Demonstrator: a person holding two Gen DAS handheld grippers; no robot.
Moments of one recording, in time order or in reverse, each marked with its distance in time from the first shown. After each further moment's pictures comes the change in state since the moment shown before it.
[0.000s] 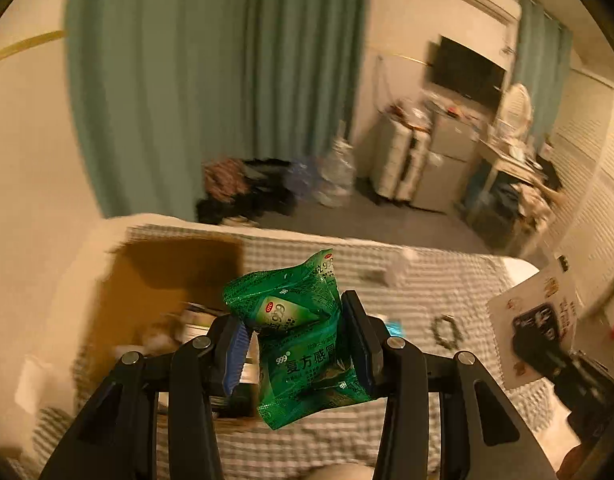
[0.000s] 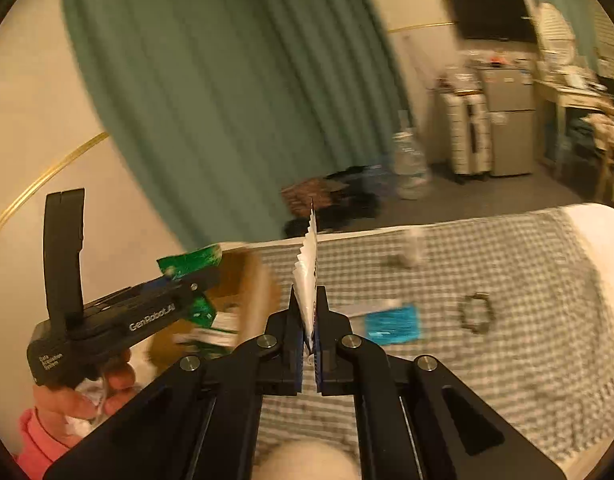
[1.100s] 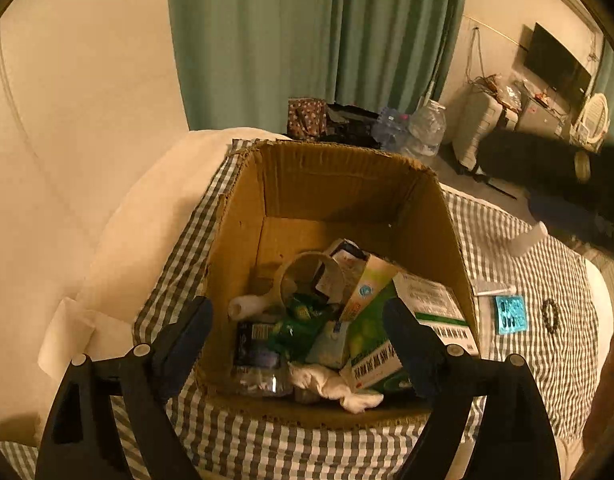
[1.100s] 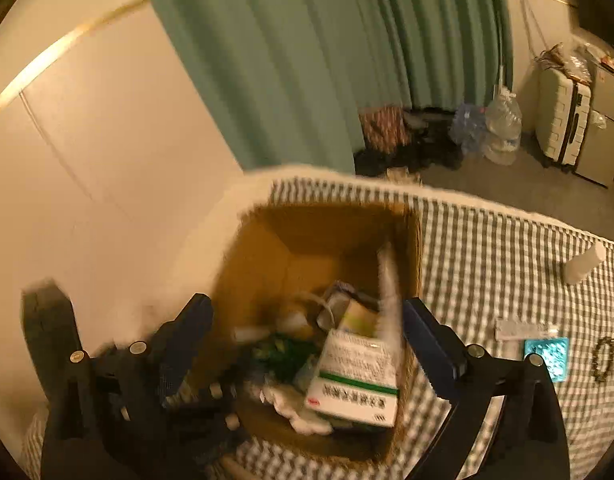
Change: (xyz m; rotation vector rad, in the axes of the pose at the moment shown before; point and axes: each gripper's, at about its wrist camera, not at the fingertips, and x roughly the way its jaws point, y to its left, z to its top) left arm 0.082 0.172 -0.064 -0.137 0.202 0.166; right arm 0.219 0.150 0.012 -0.140 0.262 0.121
